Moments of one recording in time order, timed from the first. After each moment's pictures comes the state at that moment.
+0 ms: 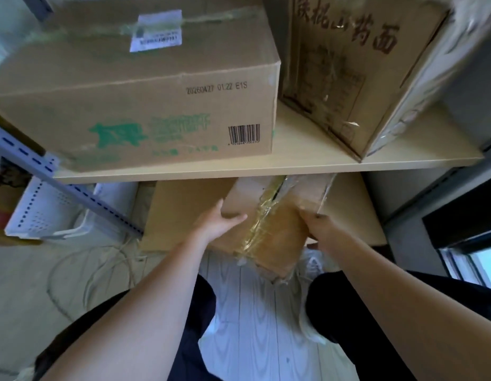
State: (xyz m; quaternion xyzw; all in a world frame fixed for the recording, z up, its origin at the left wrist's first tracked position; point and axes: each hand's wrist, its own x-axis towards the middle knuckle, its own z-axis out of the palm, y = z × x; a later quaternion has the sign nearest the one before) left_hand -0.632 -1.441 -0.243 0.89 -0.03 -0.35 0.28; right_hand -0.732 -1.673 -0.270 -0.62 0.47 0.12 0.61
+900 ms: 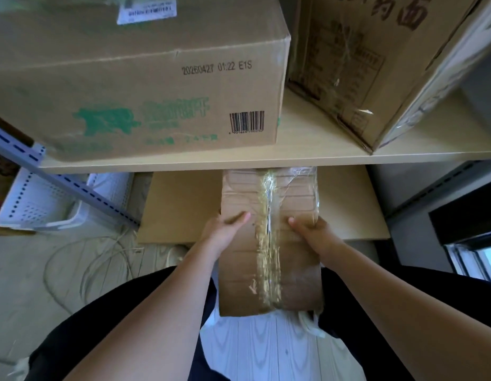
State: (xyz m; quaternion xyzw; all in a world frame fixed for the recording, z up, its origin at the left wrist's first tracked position) left_hand -0.673 -1.457 -0.252 0.81 0.12 -0.36 0.44; right_hand -0.758 -1.661 -0.296 -0.63 0.36 0.08 0.68
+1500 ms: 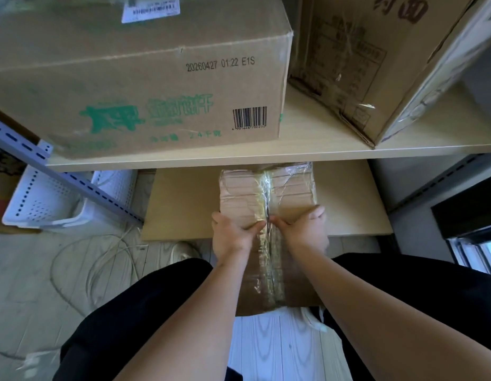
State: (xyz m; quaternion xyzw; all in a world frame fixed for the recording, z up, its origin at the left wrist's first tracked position) left_hand -0.700 -1.477 -0.270 0.92 0.15 -0.17 0.33; right_hand -0.746 -1.605 -0.272 -0.82 0.46 0.03 0.35
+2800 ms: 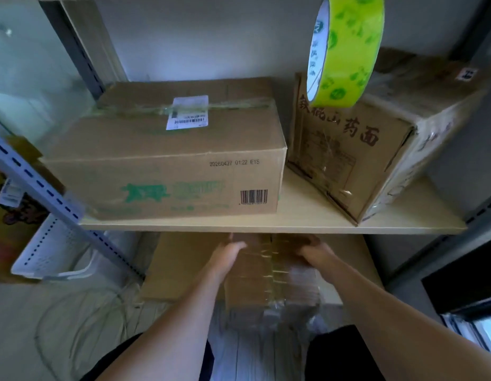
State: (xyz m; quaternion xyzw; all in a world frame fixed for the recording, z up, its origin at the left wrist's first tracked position) left_hand -0.622 -1.475 -0.212 0.79 0.14 -0.31 0.51; right_hand -0.688 -1.694 -0.217 -0.74 0.35 0.16 0.55
